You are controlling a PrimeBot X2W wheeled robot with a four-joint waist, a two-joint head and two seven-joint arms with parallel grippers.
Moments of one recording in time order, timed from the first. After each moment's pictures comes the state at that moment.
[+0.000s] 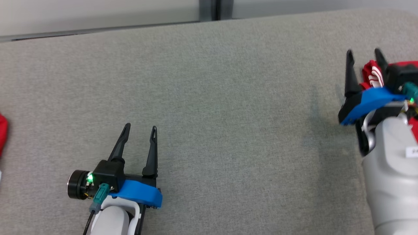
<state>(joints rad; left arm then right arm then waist) -0.22 0.05 -0.17 0.32 -0.10 -0.08 -0.26 -0.80 -0.10 -0.28 0.82 -0.20 0.13 -0.26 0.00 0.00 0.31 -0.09</state>
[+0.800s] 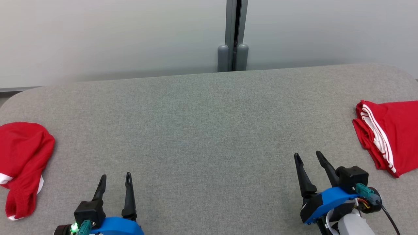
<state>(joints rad) -0.06 0.05 -0.05 0.42 -0.15 -0.03 -0.26 -0.26 -0.05 0.06 0.59 0.15 0.13 -0.26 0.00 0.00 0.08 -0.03</state>
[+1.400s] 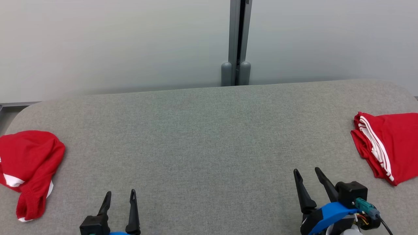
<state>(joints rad) 0.02 0.05 -0.07 0.43 -0.15 -0.03 -0.26 -0.18 -0.05 0.07 0.57 0.19 0.13 -0.26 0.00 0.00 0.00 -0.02</state>
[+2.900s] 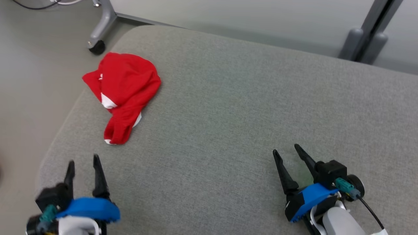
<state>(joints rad) -0.13 0.06 0.09 0.46 -0.23 -0.04 -0.26 -0.28 -0.05 0.18 0.56 0.13 0.13 -0.26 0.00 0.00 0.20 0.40</state>
